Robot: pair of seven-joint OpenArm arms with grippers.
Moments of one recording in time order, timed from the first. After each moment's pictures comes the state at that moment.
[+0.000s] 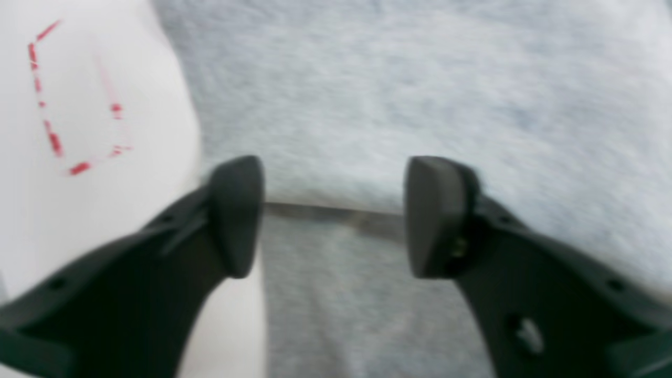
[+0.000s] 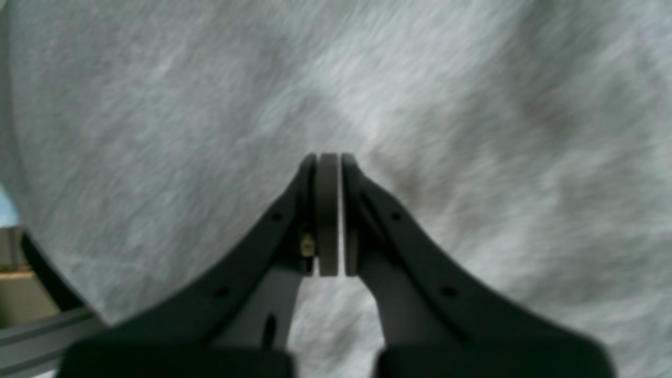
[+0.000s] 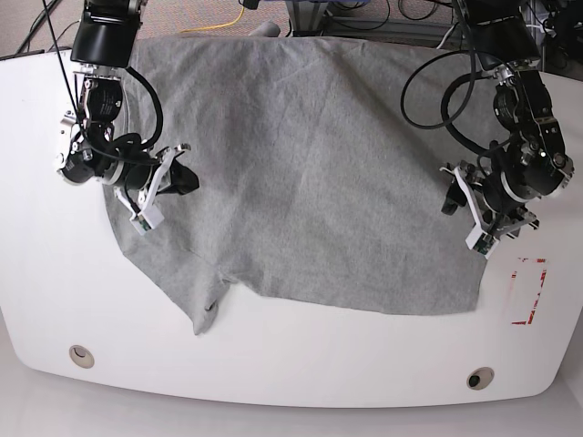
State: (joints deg) left arm -4.3 -13.5 -18.1 105.6 -21.4 -41.9 72.8; right arm 1.4 17.7 14.6 89.2 47.2 40.0 -73.3
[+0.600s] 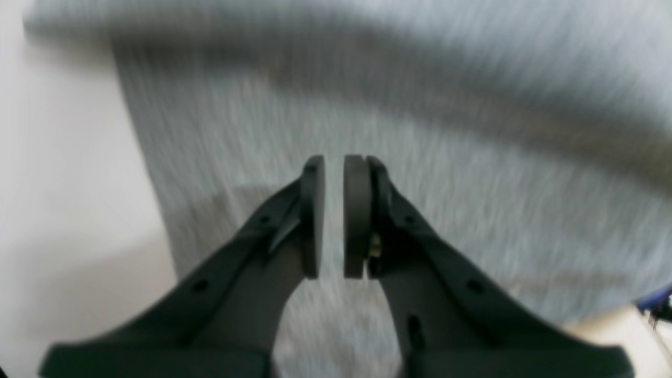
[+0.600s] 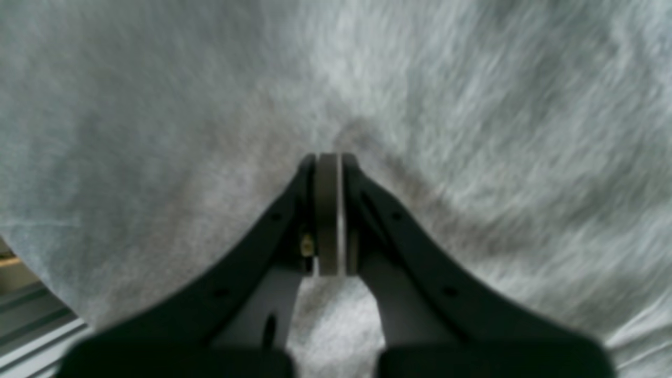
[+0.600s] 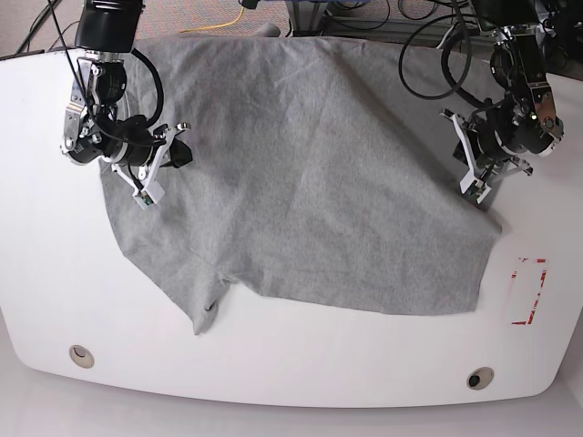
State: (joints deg) left arm 8.5 -15.3 -18.1 105.7 -21.3 -41.9 75.4; right arm -2.6 17.3 14.7 85.8 38.9 40.0 -70.2
